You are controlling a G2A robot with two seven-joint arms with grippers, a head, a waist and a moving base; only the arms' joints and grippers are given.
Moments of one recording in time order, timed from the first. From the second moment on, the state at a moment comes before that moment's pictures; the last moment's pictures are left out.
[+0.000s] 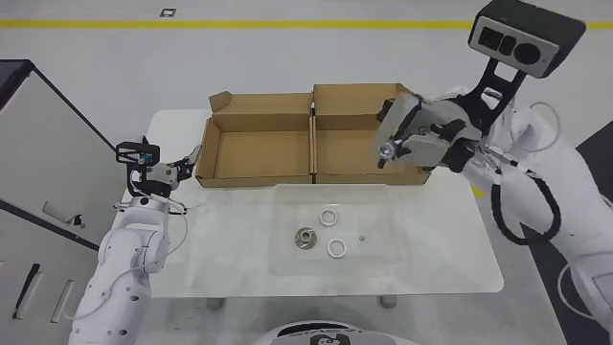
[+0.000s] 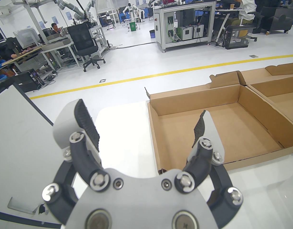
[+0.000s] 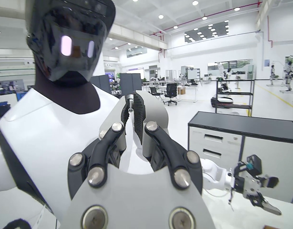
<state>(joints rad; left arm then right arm) 1.73 -1.15 -1.60 -1.80 1.33 0.00 0.00 -0.71 -0.88 0.83 -1.91 0.84 -1.01 0.70</state>
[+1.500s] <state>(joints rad) 1.73 -1.15 -1.60 -1.80 1.33 0.00 0.00 -0.88 -0.98 1.02 -1.95 0.99 -0.90 0.83</state>
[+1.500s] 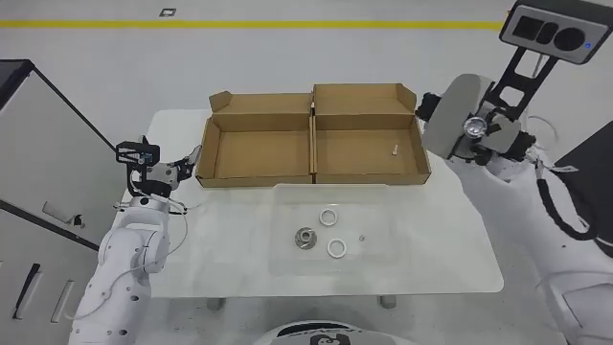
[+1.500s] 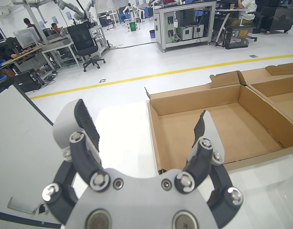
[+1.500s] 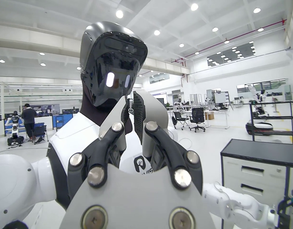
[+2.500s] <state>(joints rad) 1.73 -1.15 -1.60 -1.80 1.33 0.00 0.00 -0.98 -1.02 1.15 -1.97 0.88 -0.82 0.83</state>
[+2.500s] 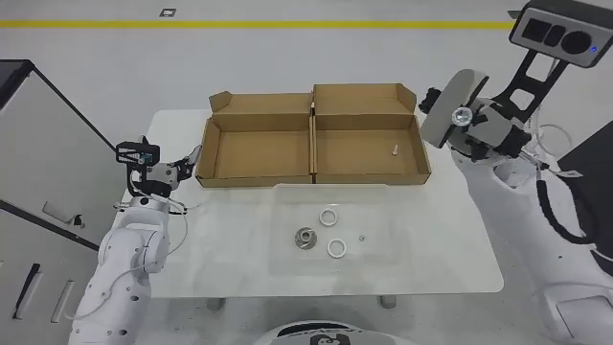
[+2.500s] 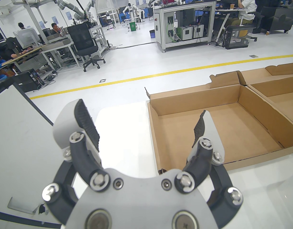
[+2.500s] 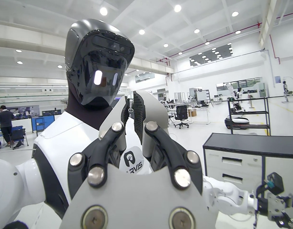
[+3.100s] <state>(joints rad) 1.73 -1.15 -1.60 -1.80 1.33 0.00 0.00 -1.01 -1.04 1.15 -1.99 1.01 -0.83 0.87</state>
